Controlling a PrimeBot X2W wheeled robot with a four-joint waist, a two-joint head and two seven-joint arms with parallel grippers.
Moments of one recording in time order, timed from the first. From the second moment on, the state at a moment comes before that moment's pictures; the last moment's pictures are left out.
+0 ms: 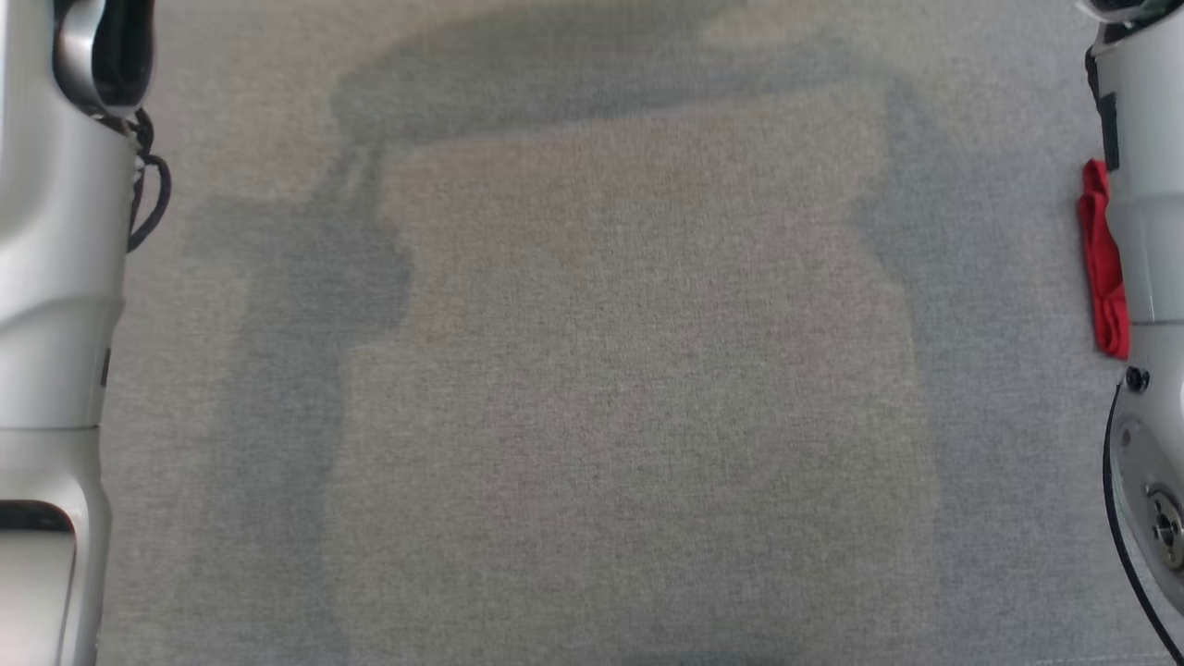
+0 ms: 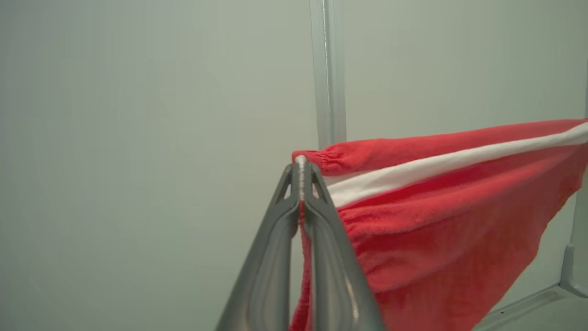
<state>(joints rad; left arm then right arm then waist) -1.25 0.28 -0.35 0.60 -0.50 -0.13 -0.26 -1.28 -0.17 0.07 0.59 0.27 0.13 -0.20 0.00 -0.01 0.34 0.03</state>
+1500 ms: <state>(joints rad) 0.12 0.12 -0.30 0.35 -0.52 -0.13 -0.26 -0.03 -0.45 0.50 0.36 0.89 0.13 -0.25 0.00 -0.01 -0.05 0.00</state>
